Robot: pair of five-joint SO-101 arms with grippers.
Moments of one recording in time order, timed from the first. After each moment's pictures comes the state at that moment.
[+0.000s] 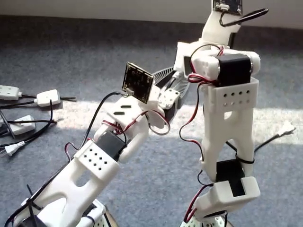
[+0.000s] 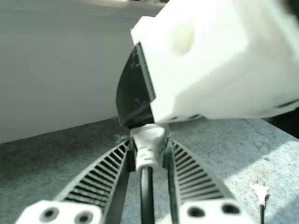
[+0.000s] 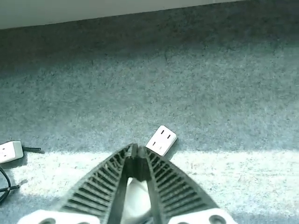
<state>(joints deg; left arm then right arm) 31.0 -40.5 44.6 4.3 10.4 -14.7 5.8 -46.5 98.7 -13.6</state>
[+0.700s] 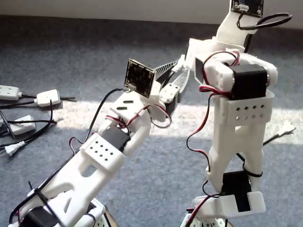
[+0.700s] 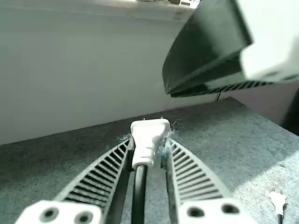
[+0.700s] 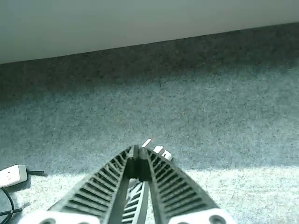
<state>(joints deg) 30.4 -32.2 44.4 -1.0 10.4 -13.0 -4.3 -43.6 93.4 -13.5</state>
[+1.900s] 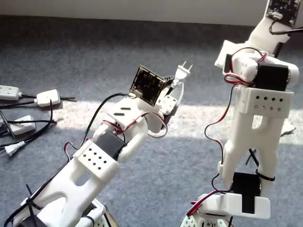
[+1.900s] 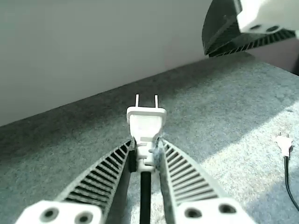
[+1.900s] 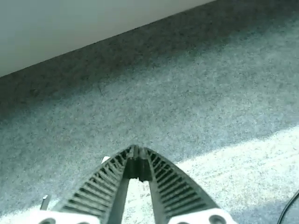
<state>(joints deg) 31.9 -38.9 45.2 15.2 3.6 3.0 -5.1 -29.5 87.3 -13.5</state>
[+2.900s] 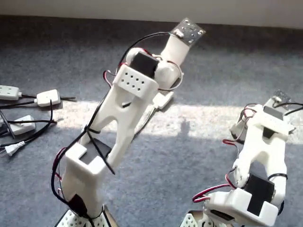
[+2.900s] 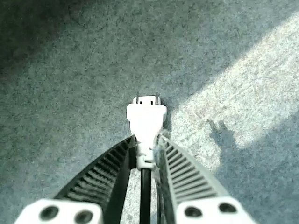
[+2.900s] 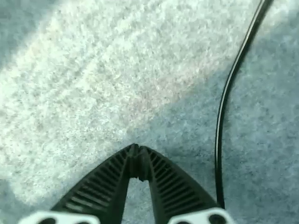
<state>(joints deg) 24.6 24.0 -42.4 86.3 -8.5 21.5 -5.1 34.3 58.0 -13.5</state>
